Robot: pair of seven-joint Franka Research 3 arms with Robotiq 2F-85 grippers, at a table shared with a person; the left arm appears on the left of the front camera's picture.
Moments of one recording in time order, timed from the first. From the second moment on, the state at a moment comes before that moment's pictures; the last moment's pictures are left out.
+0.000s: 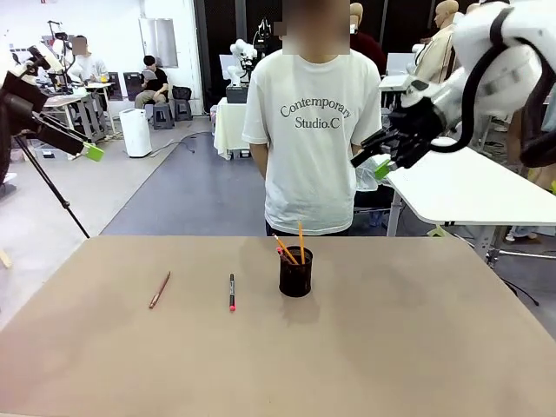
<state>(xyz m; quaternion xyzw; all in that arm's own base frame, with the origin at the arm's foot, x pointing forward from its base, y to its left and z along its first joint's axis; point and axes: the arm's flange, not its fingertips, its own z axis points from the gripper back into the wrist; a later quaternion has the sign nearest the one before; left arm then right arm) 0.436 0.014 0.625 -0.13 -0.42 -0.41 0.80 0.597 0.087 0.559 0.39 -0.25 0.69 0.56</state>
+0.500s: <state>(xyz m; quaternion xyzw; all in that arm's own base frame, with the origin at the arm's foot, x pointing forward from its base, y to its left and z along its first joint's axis) 0.436 0.014 0.625 -0.13 -0.42 -0.41 0.80 0.610 0.020 0.628 0.24 -0.24 0.68 0.65</state>
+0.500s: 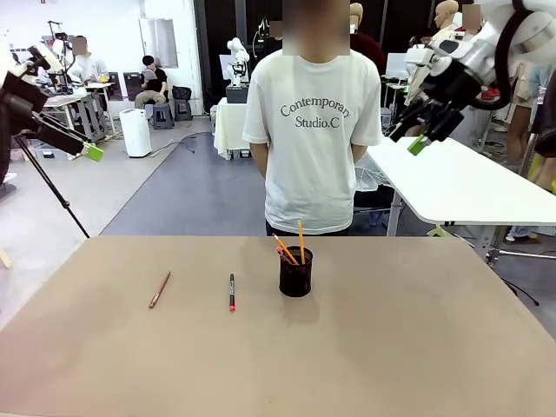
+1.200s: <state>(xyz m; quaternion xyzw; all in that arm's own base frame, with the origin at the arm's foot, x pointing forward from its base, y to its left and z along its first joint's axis) 0.436 0.014 0.625 -0.13 -0.42 -0.41 0.80 0.604 -0.060 0.628 0.20 -0.36 0.56 0.72</state>
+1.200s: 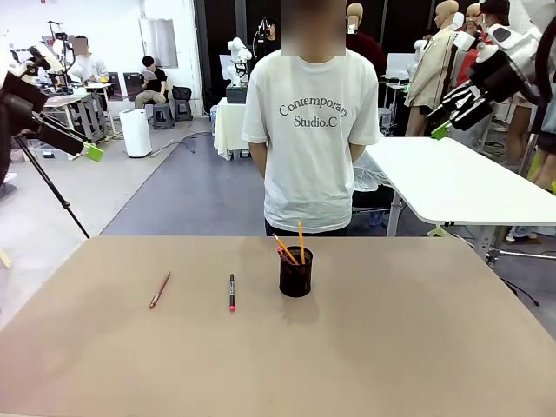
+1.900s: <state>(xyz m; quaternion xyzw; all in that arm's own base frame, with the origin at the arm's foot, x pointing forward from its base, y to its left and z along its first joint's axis) 0.436 0.014 0.625 -0.13 -0.42 -0.41 0.80 0.569 -0.097 0.550 0.23 -0.45 0.52 0.69</state>
